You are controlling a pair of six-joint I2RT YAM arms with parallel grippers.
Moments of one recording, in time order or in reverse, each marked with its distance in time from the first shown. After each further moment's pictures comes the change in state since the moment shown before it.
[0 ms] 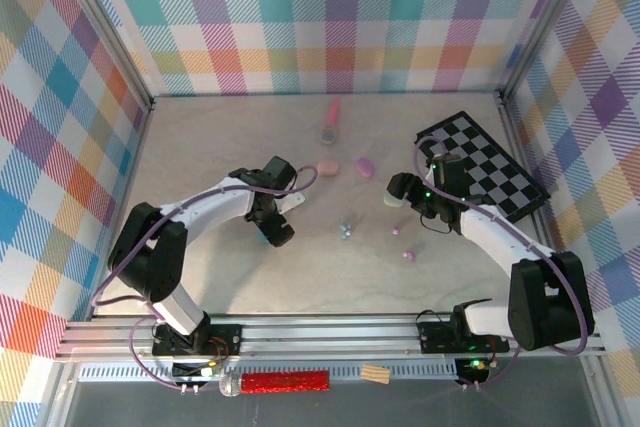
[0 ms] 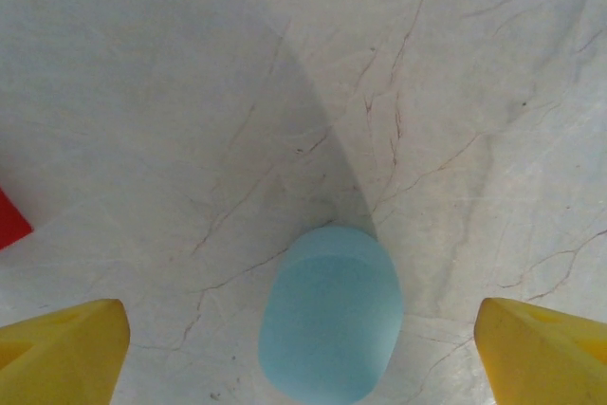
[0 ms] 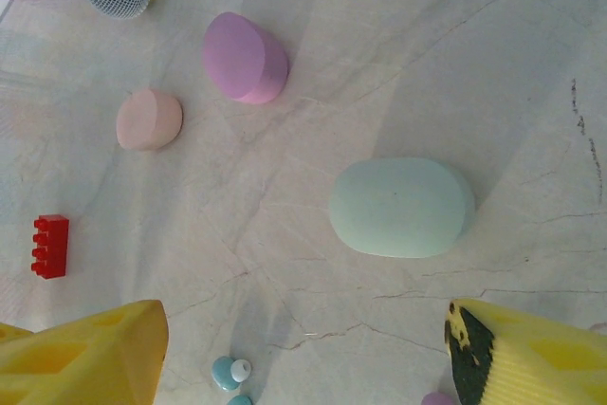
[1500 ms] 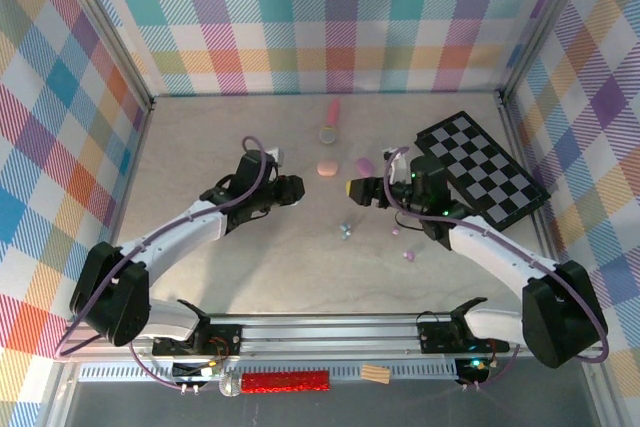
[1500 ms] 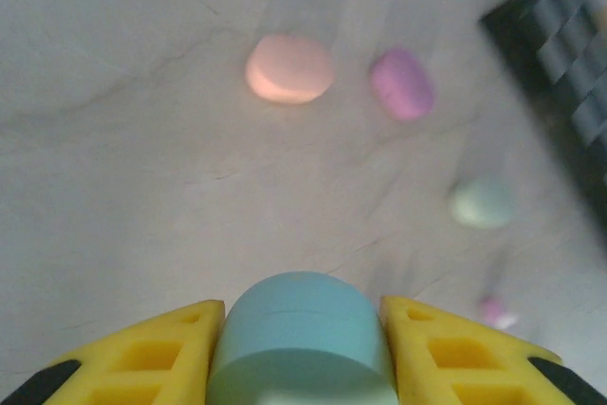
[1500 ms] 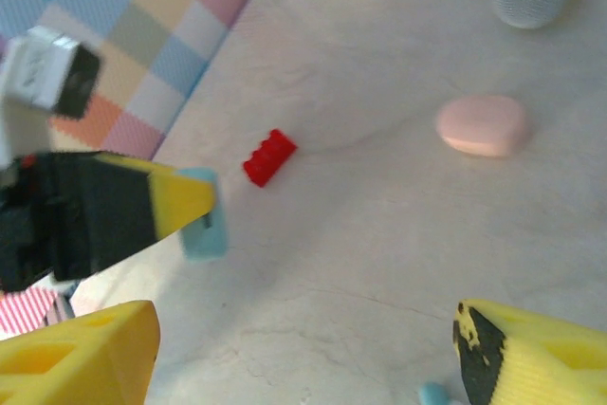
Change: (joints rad) left arm 0.026 -0.299 -0.223 0.647 0.211 -1.065; right arm 0.279 -0.081 -0.035 0.368 -0.164 -0.207
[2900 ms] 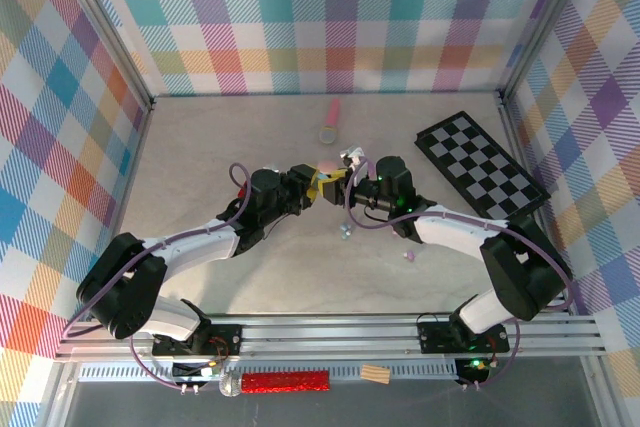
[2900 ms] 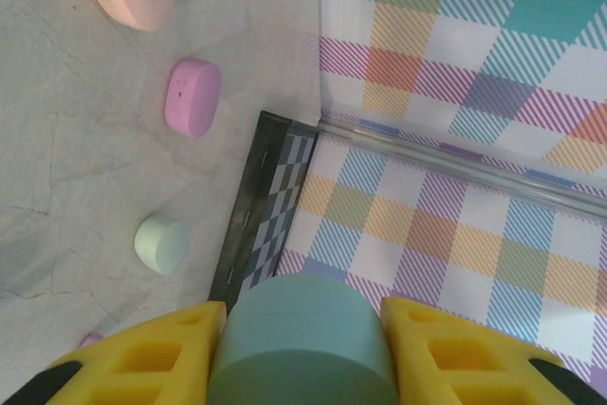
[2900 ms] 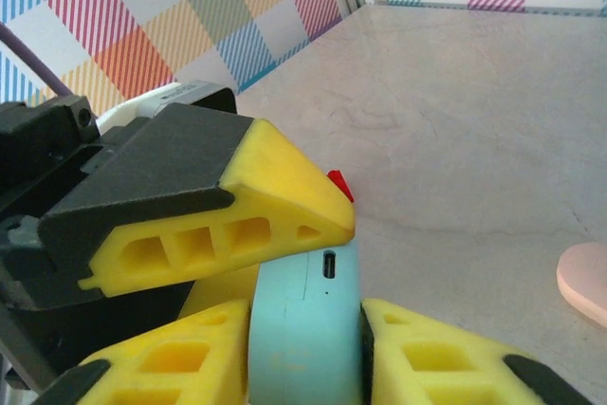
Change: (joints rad) left arm -0.117 0.056 -0.184 0.620 -0.032 -1.029; right arm 0.137 0.280 0.075 0.336 0.013 -0.222
